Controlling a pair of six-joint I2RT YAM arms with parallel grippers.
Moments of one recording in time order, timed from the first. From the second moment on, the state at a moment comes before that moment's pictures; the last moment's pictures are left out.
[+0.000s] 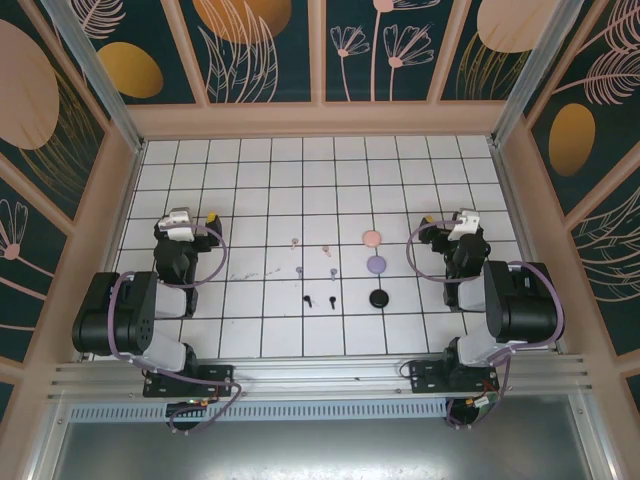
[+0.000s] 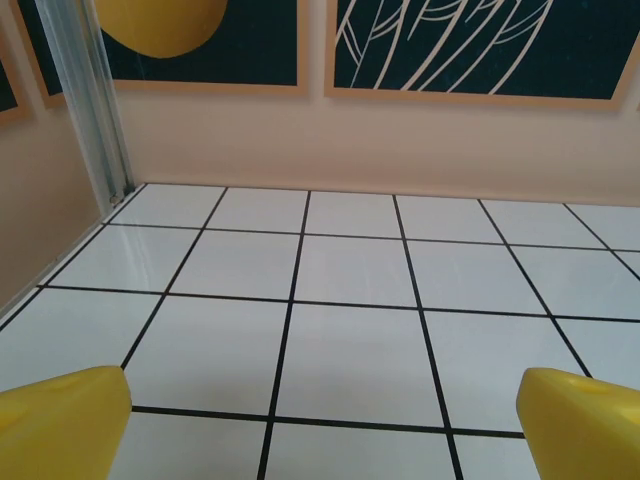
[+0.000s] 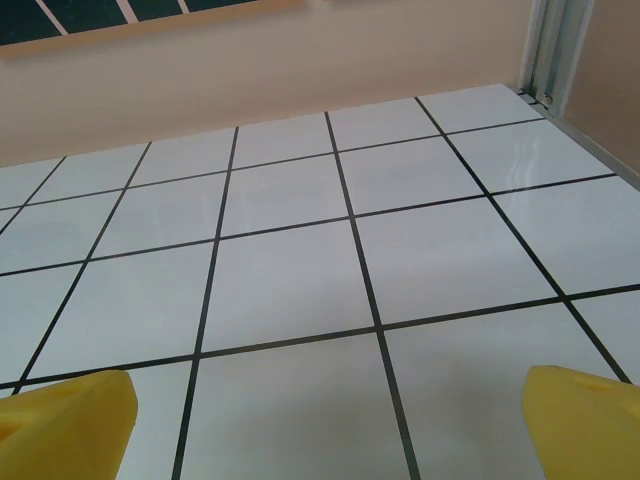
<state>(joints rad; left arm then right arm) 0.01 1.52 0.22 1.21 -0.03 -0.06 -0.04 1.54 0.23 1.09 -0.02 0.12</state>
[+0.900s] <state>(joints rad) 0.01 1.52 0.22 1.18 -0.03 -0.06 -0.05 1.54 0.23 1.10 -0.05 0.12</state>
